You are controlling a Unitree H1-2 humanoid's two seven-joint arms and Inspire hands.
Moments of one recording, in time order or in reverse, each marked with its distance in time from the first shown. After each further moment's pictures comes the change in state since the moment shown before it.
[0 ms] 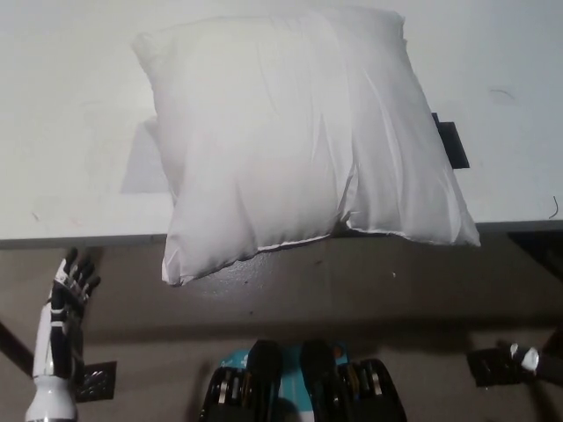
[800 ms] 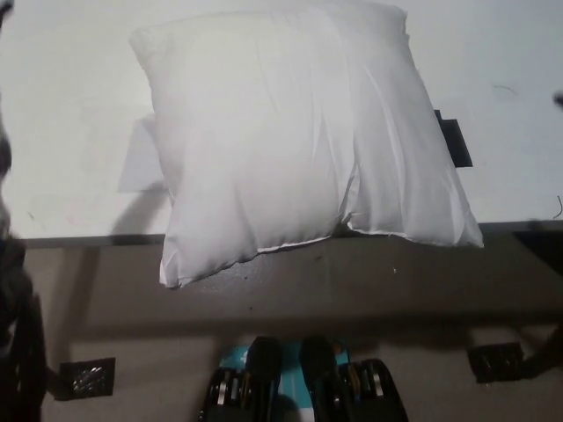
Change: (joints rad) left_arm -0.512 0.109 0.023 -0.387 0.049 0.162 0.014; right_arm -0.604 -0.115 -0.083 -0.196 0.067 0.294 0.100
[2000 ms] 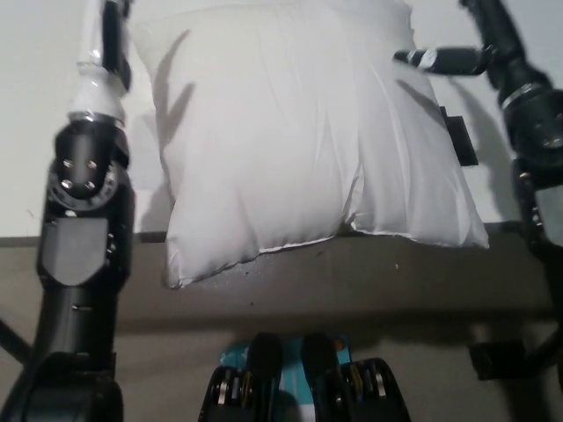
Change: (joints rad) left_arm -0.282 -0.102 -0.070 0.682 0.058 0.048 0.062; right_arm -0.367 0.239 0.147 0.855 0.002 0.061 -0.001
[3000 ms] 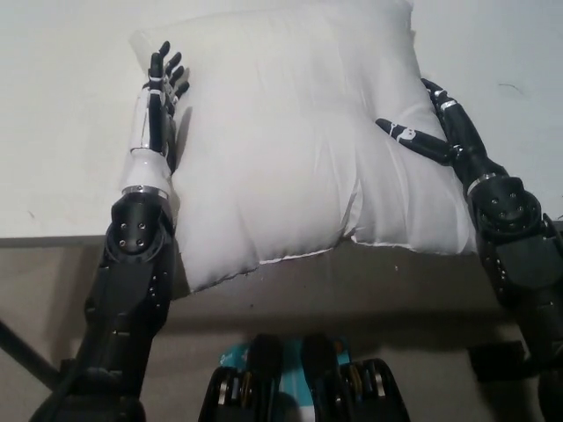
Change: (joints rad) left_arm 0.039 -0.043 -0.006 0.329 -0.001 -0.199 0.074; right_arm 0.066 0.044 0.007 0.362 0.015 -0.215 -0.066
